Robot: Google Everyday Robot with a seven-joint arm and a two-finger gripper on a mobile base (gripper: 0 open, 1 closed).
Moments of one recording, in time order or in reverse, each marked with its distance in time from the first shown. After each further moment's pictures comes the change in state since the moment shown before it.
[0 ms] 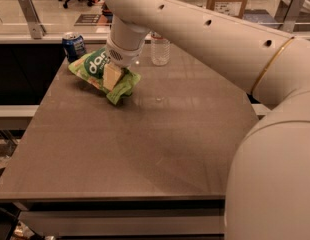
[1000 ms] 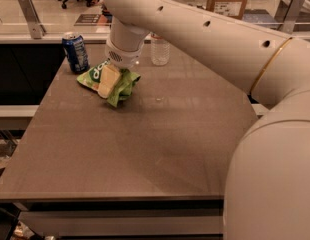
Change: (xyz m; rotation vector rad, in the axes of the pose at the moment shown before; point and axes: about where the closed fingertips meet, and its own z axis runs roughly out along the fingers) arm 0.000 0.002 0.005 -0.006 0.006 -0.003
